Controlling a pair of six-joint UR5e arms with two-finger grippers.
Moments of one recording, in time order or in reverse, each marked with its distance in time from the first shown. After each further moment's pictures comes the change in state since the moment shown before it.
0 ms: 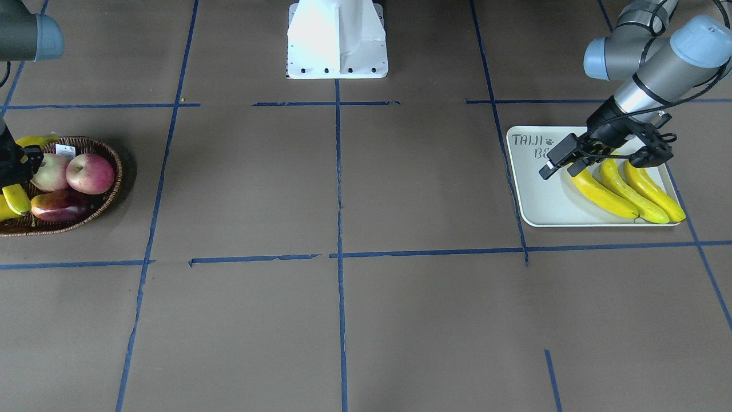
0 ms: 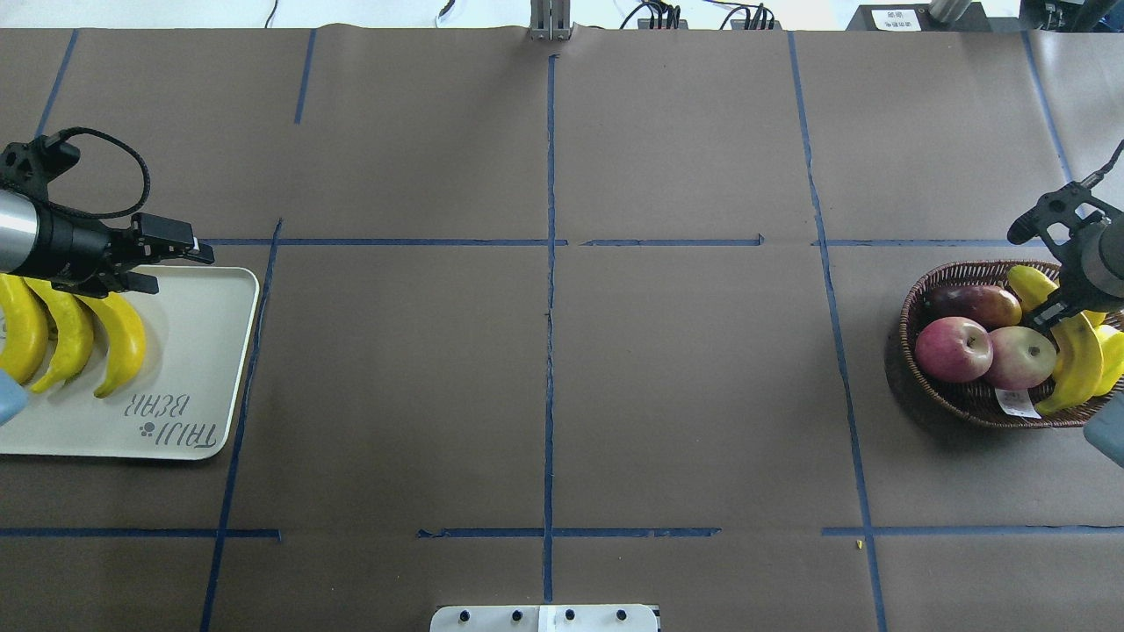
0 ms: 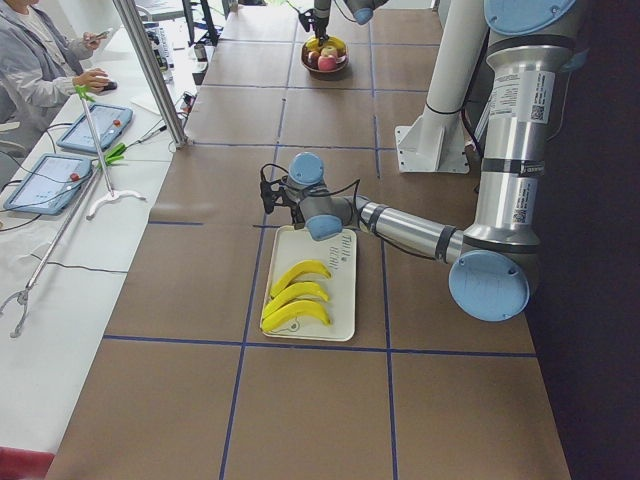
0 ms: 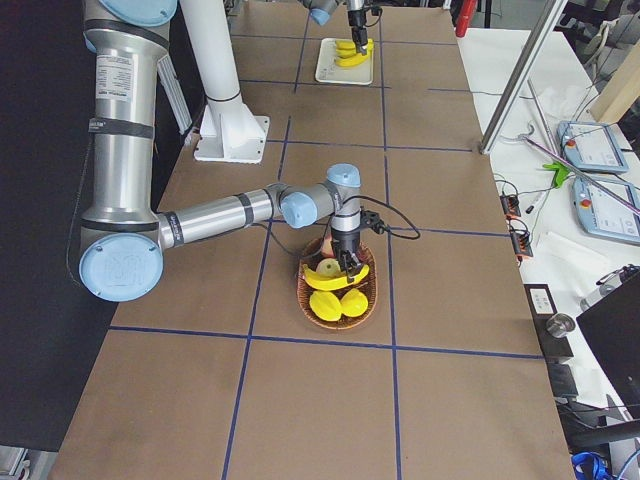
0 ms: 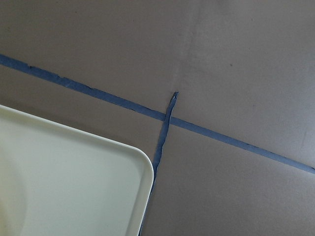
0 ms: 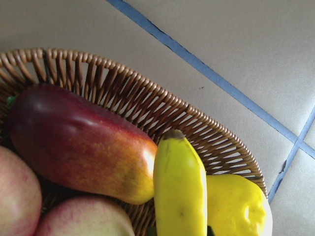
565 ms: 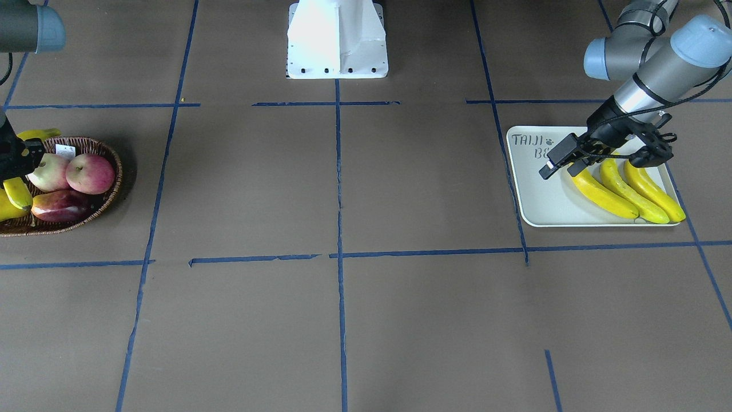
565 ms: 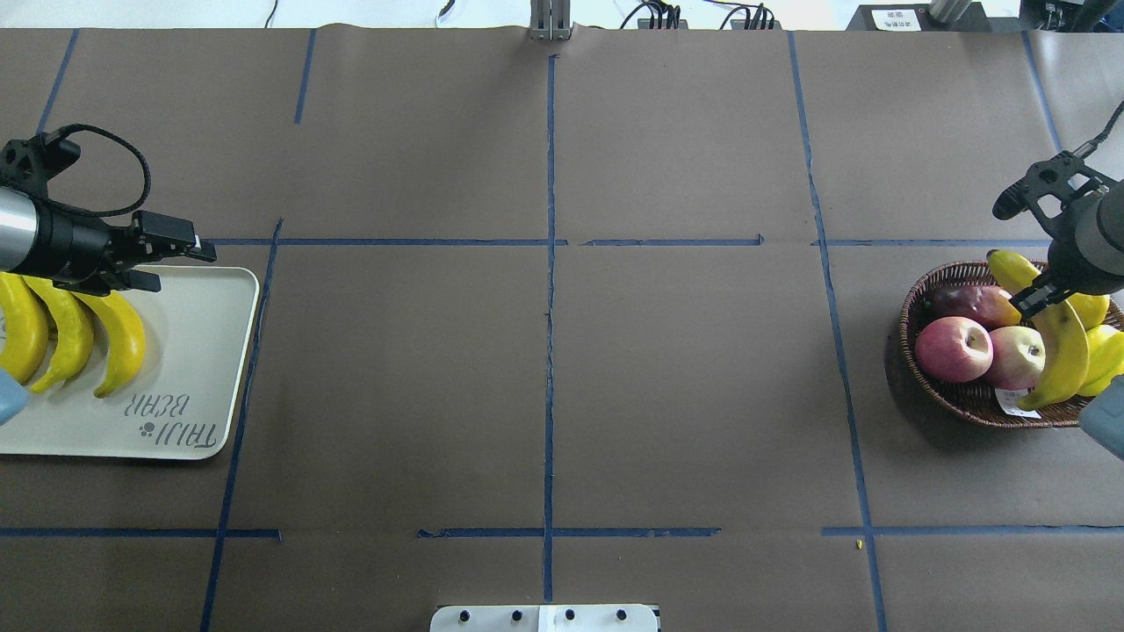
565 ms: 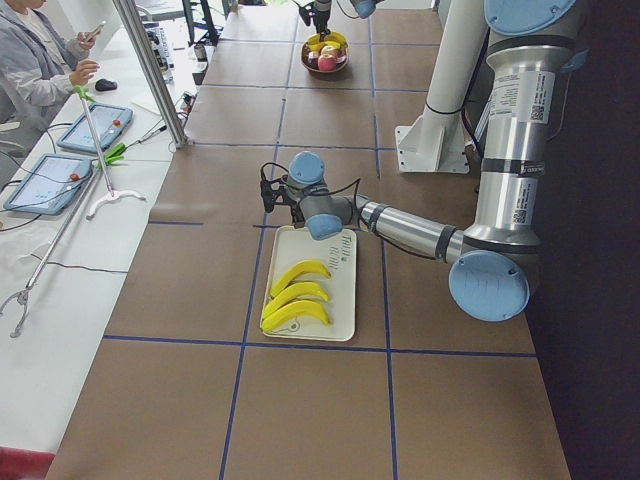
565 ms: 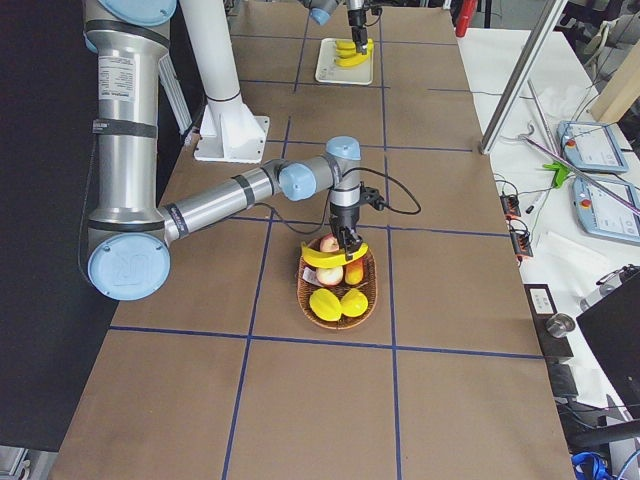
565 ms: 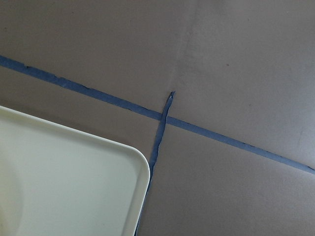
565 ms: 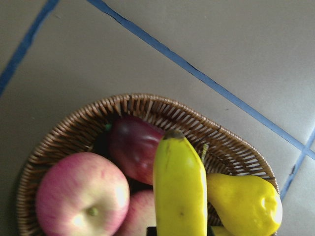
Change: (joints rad) left arm 0.001 -0.009 -0.017 0.000 -0.001 -0.003; right arm 0.008 0.091 0.173 -0.228 0.090 0.019
